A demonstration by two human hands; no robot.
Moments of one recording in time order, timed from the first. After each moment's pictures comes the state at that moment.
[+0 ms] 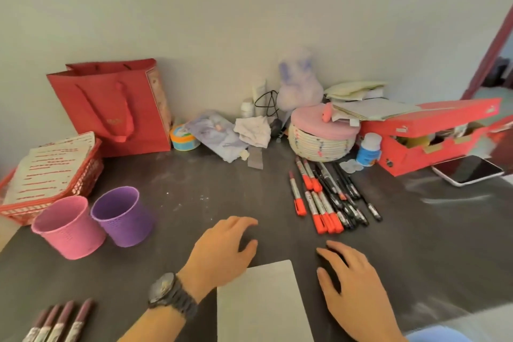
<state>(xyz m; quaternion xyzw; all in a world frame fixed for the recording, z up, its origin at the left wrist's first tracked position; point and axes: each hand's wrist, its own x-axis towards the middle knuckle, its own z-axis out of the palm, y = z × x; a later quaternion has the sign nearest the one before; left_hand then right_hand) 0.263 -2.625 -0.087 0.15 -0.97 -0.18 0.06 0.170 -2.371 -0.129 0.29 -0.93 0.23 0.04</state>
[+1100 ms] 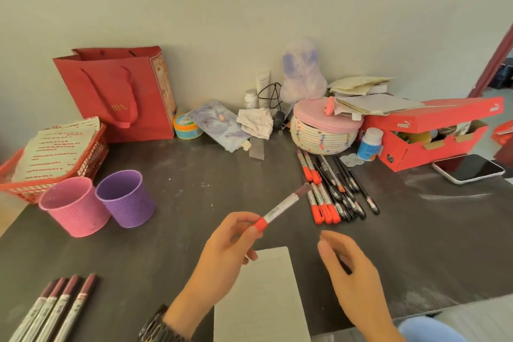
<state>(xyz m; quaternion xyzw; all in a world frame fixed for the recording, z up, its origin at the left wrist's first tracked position) 0.300 -2.564 -0.055 0.22 -0.73 -0.63 0.16 0.184 -2.369 -0.099 0.16 -0.82 0.54 -0.12</state>
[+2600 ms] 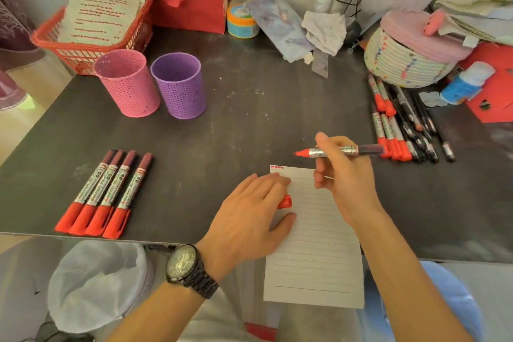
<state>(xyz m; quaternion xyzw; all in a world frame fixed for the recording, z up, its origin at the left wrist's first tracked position) 0.378 -2.571 -0.133 0.12 -0.96 -0.21 0.16 0.218 -2.480 -0.084 0.17 -0.66 0.67 -0.28</state>
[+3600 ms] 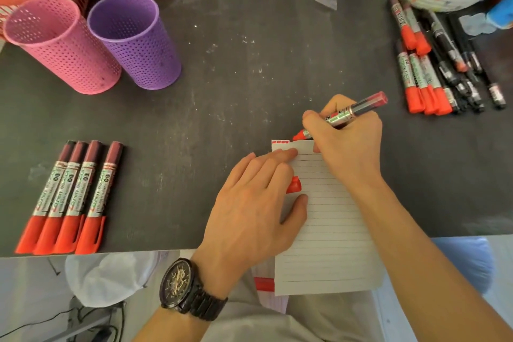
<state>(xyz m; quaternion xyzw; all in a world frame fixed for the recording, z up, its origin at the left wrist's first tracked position) 0.372 -2.569 -0.133 0.14 -0.95 -0.23 0.17 0.208 -2.511 -0.126 0.23 -0.80 0.55 -0.07</state>
